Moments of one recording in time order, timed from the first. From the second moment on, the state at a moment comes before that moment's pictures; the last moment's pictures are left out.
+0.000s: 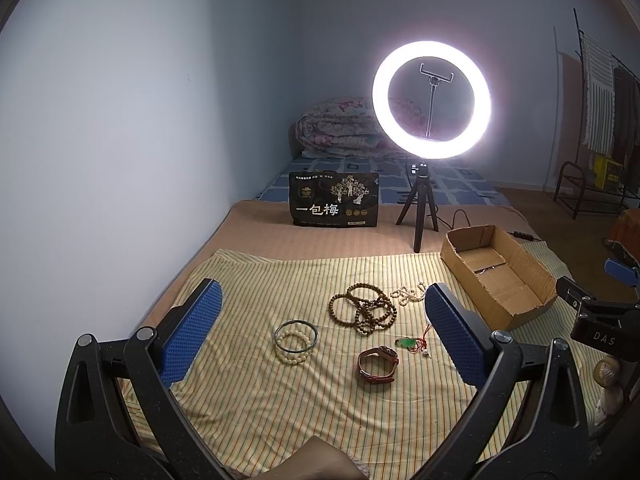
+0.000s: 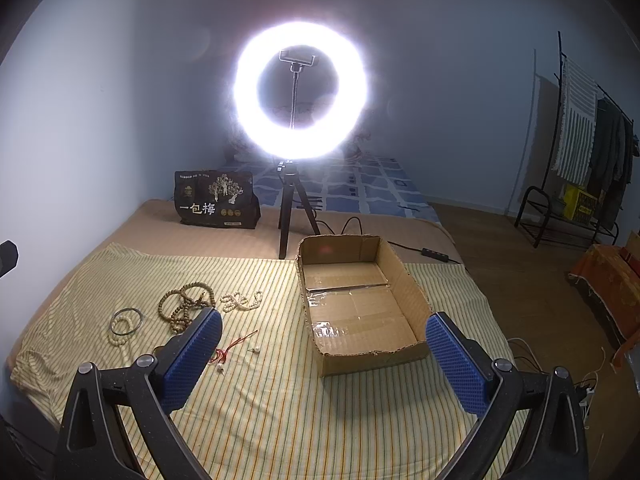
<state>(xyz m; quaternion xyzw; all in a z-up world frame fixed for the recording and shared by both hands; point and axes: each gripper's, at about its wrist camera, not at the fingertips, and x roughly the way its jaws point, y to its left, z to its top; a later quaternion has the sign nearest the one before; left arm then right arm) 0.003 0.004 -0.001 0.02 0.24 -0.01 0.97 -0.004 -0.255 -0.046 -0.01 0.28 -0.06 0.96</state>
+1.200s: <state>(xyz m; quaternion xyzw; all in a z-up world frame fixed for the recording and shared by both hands) 0.001 0.003 -0.001 0.02 0.24 0.00 0.97 -0.003 -0.255 -0.049 -0.01 0.28 -0.06 0.96</state>
